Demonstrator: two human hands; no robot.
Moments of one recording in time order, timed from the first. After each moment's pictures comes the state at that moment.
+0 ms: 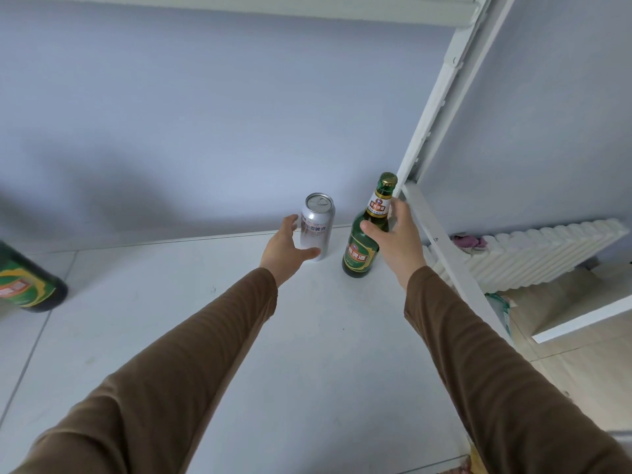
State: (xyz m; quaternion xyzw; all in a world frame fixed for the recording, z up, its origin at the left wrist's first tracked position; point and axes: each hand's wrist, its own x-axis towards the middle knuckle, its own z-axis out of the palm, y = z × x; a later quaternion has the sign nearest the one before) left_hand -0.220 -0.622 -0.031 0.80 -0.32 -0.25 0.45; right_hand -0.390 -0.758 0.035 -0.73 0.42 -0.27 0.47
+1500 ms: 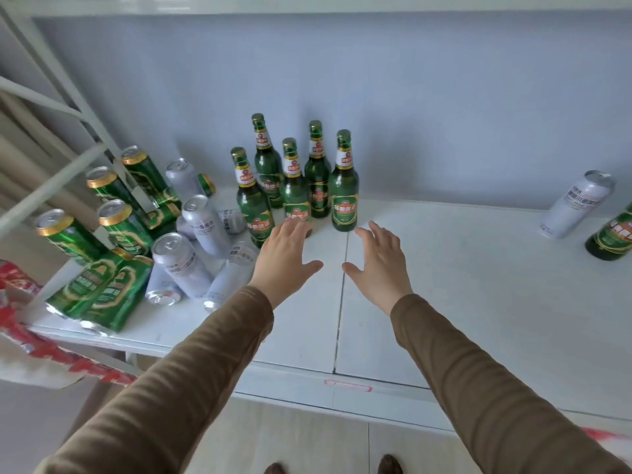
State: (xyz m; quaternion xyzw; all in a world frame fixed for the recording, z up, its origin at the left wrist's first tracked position) left_hand -0.092 -0.060 0.034 0.92 -0.34 0.00 0.18; right_hand -0.197 -0.228 0.021 -0.95 0.21 -0.07 0.22
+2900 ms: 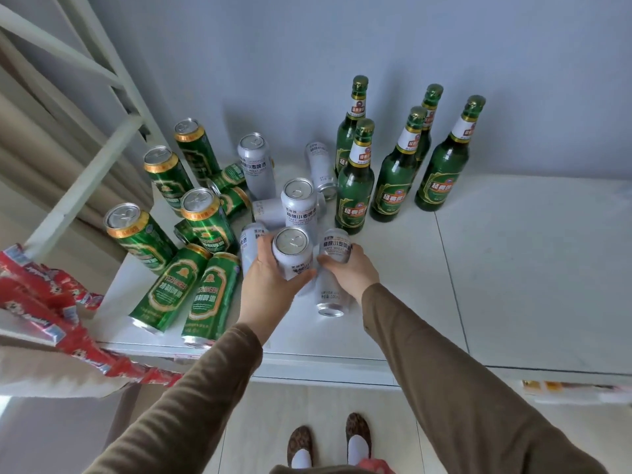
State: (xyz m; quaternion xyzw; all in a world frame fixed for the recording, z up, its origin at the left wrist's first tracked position) left_hand 0.021 0.155 -0.021 0.87 -0.21 -0.04 0.44; right_hand -0.026 -0.017 -0.061 -0.76 0.42 0.01 0.50
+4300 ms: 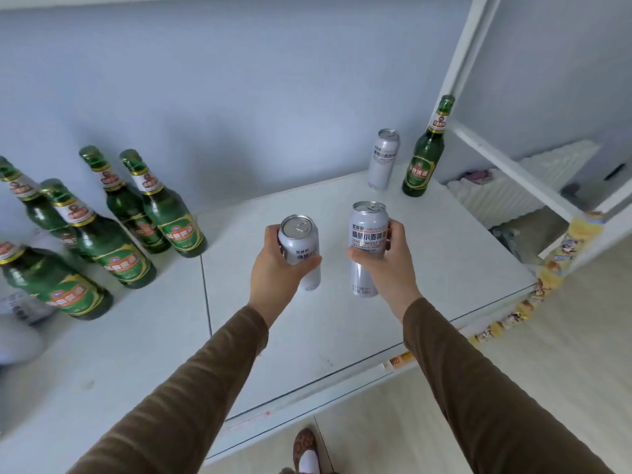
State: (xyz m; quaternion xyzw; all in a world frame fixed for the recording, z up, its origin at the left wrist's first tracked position) left_hand -0.205 -0.270 0.004 0.75 -0.34 -0.21 0.53; right_hand -0.373 -0.383 0.012 -0.63 0.44 -0.35 0.54
